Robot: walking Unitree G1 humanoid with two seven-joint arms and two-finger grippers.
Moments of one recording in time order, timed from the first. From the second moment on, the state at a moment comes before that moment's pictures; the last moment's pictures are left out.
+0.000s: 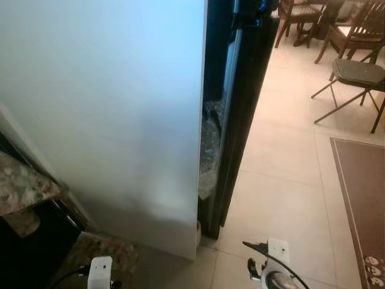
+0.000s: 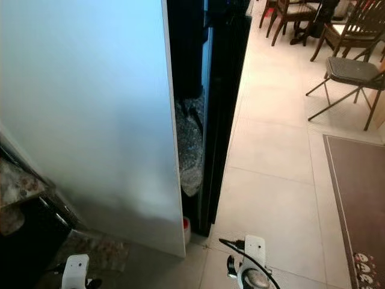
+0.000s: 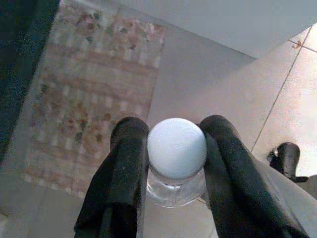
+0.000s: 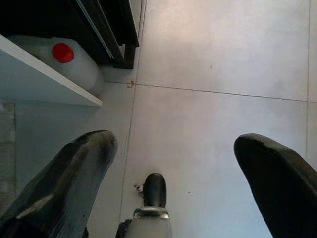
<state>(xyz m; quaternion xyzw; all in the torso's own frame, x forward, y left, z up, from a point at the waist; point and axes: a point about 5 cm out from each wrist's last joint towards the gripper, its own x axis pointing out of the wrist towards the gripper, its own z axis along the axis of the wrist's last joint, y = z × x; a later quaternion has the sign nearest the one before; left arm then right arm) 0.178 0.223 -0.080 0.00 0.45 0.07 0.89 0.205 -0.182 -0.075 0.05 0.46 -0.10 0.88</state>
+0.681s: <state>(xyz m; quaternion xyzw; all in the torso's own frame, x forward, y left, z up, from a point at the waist) 0.195 0.216 -0.073 0.01 0.43 0.05 0.90 0.207 -0.193 -0.073 0.04 0.45 -0.11 0.89</state>
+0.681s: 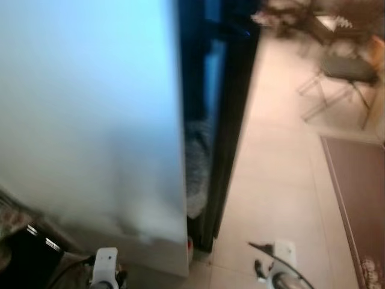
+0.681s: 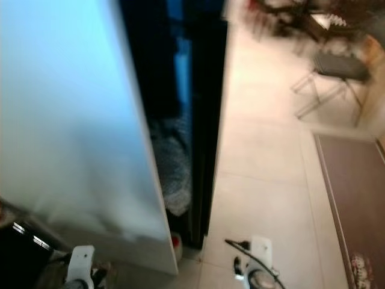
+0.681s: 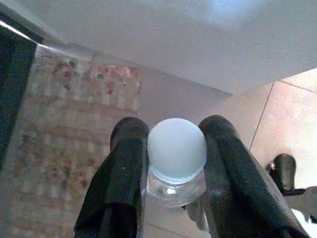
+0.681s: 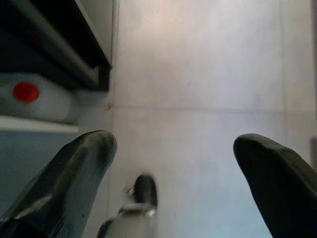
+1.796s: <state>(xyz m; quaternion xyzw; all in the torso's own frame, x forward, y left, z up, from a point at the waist) 0.182 0.225 -0.078 0.03 0.45 0.07 0.89 0.229 -0.188 -0.043 -0.04 0.24 -0.08 0.97</state>
